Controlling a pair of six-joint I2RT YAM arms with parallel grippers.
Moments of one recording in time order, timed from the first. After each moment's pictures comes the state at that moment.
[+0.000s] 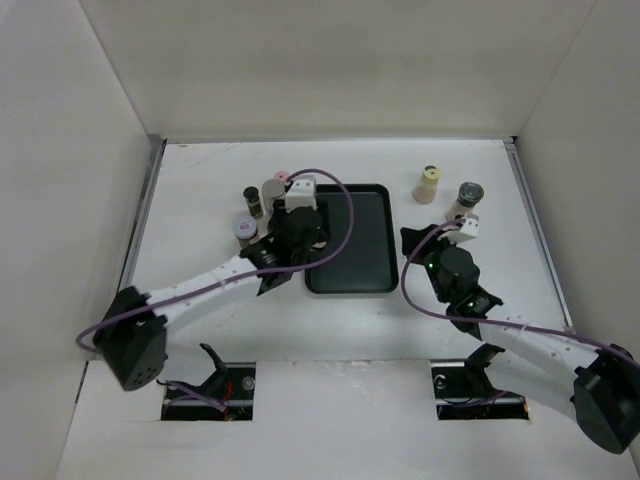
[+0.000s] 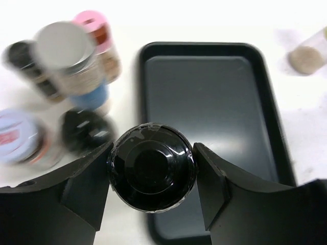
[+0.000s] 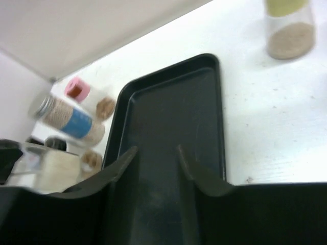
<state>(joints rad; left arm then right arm) -0.84 1.25 0.85 -0.03 -0.67 -0.43 0.64 0.95 0.36 0.50 0.45 0.61</state>
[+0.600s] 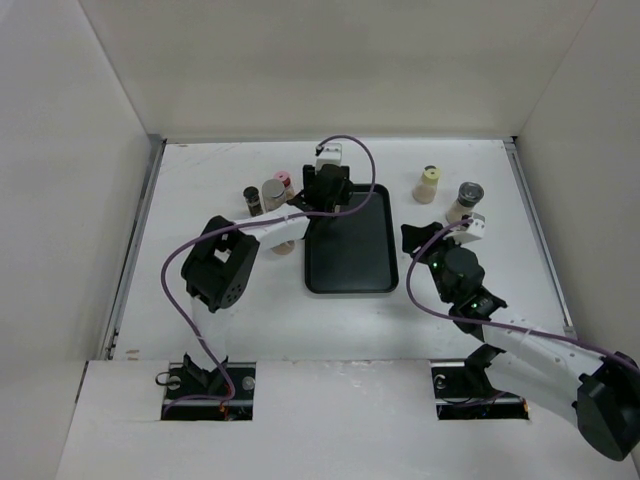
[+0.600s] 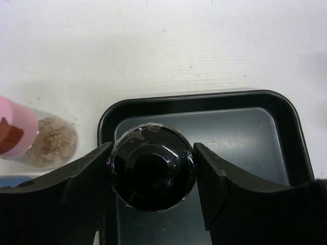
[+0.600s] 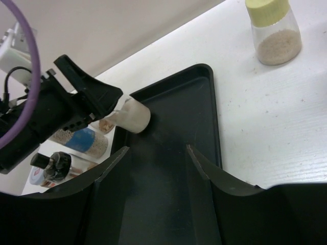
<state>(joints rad) -0.66 1.97 1.36 0.15 -0.50 -0.31 0.60 0.90 0.35 0.48 0.46 0.66</state>
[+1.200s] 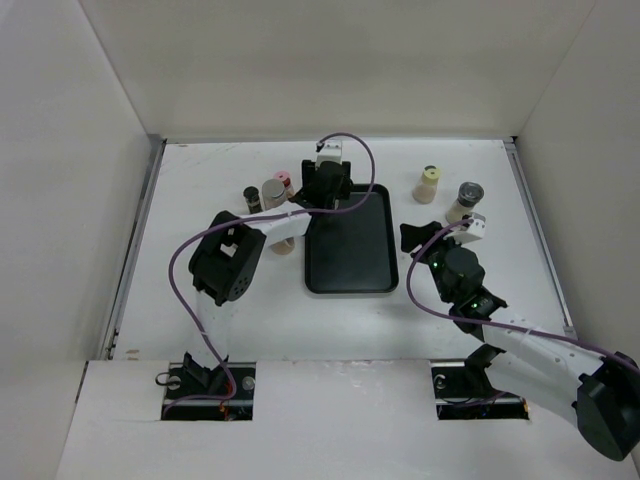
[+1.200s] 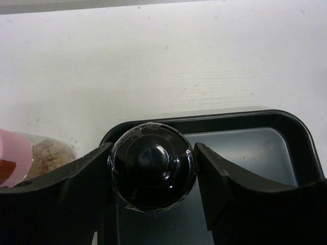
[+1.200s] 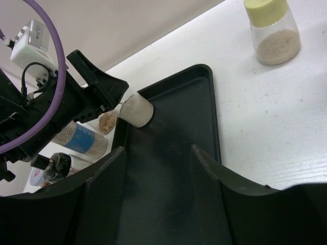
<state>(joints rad) -0.64 2.06 1.41 0.24 -0.49 -0.26 0.60 0.90 0.35 0.48 0.46 0.66</state>
